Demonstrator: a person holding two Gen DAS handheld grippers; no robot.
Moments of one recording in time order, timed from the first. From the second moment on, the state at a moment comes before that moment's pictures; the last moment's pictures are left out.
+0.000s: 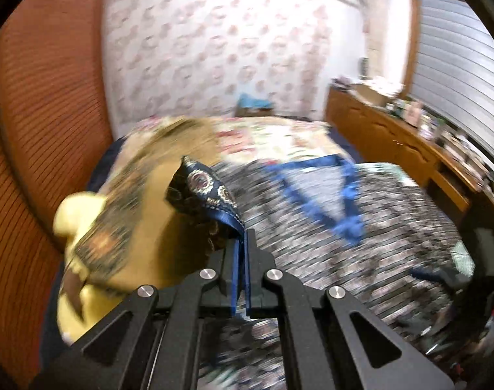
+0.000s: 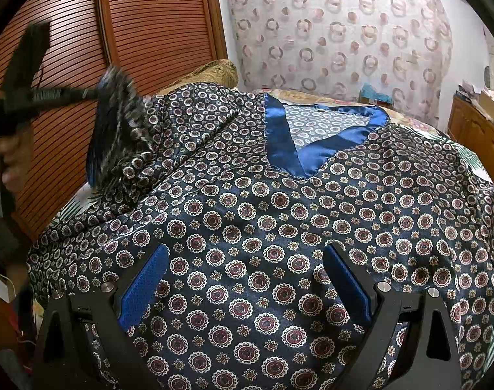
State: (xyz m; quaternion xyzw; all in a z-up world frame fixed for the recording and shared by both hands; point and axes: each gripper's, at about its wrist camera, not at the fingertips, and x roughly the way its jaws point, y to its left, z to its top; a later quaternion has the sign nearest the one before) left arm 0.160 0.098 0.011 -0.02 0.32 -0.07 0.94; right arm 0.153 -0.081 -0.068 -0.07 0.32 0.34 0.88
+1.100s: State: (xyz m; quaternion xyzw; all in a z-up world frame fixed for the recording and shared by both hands) left arm 0.146 0.124 -0.099 0.01 0.42 -0.06 0.91; right arm 0.201 -0.090 -0.031 -0.08 0.31 0.36 0.87
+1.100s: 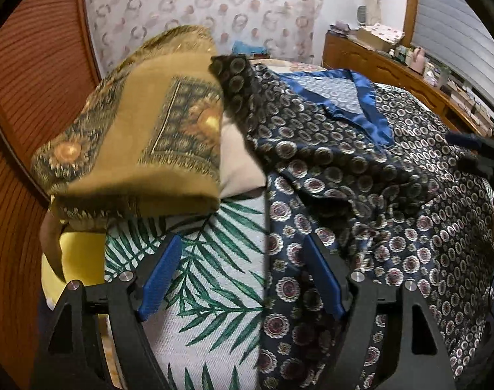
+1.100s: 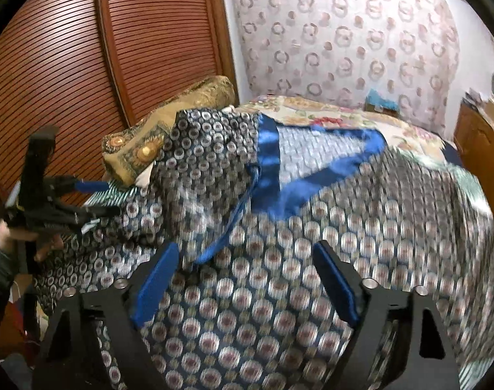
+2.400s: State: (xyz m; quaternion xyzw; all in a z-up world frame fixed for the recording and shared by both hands) left arm 0.127 0.094 -0.078 -0.01 0.40 -0.14 0.91; right arm 0.331 -0.001 -0.048 -0.17 0.36 0.29 0.87
